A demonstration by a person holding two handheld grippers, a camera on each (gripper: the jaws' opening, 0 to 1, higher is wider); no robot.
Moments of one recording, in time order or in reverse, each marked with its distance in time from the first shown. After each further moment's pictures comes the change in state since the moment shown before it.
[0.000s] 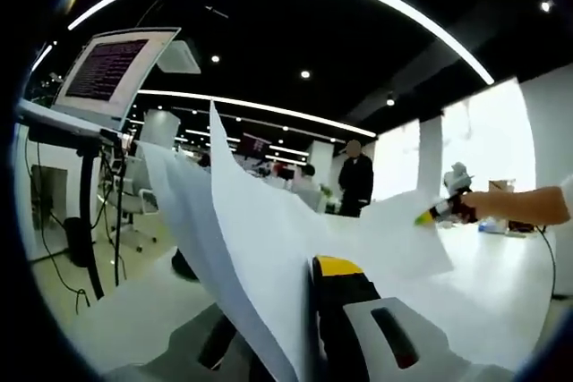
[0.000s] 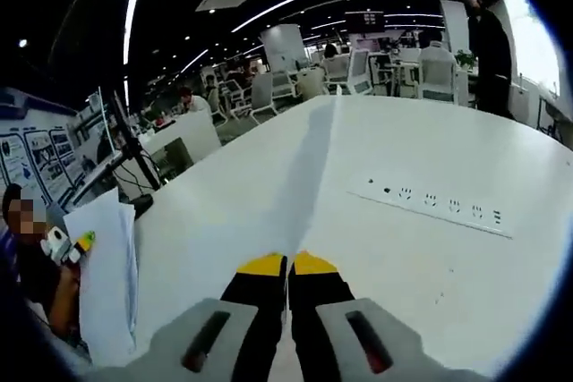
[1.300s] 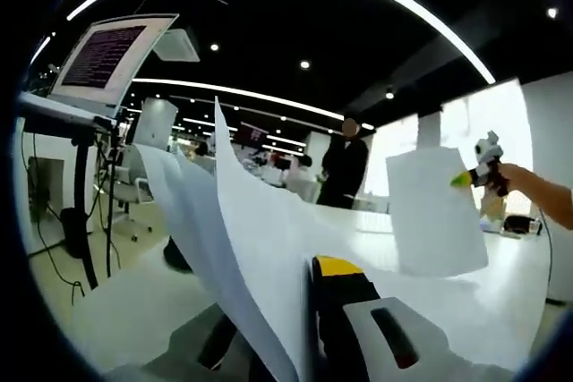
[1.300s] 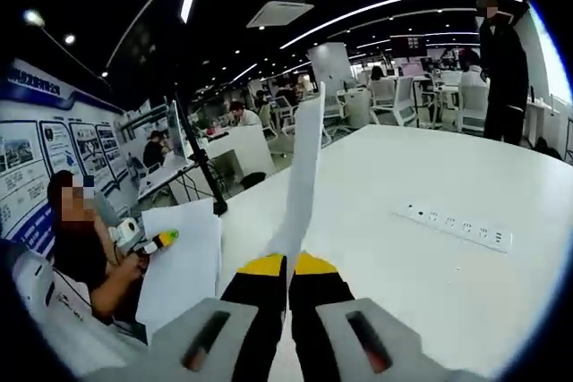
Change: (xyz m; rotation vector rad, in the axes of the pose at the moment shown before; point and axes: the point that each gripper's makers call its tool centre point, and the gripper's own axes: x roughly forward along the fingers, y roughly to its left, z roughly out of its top) left arm 0.004 -0.002 -0.007 -0.028 0.045 -0.019; right arm -0.109 0.094 0.016 -0.067 -0.079 0.209
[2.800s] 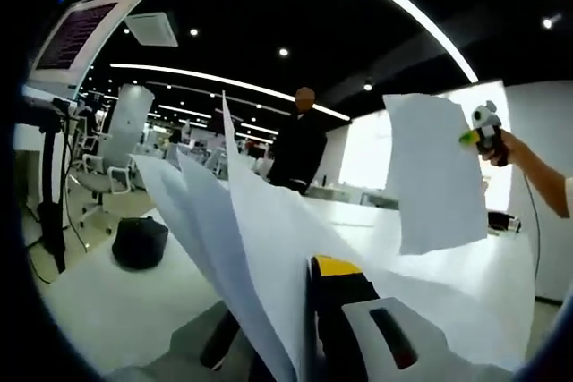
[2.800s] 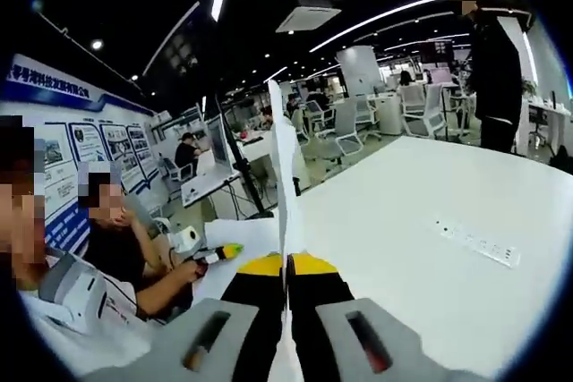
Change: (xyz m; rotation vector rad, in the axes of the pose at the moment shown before) left arm 0.032 -0.030 -0.016 -0.022 0.058 -0.131; right arm -0.052 0.060 0.048 -0.022 -0.003 0.149
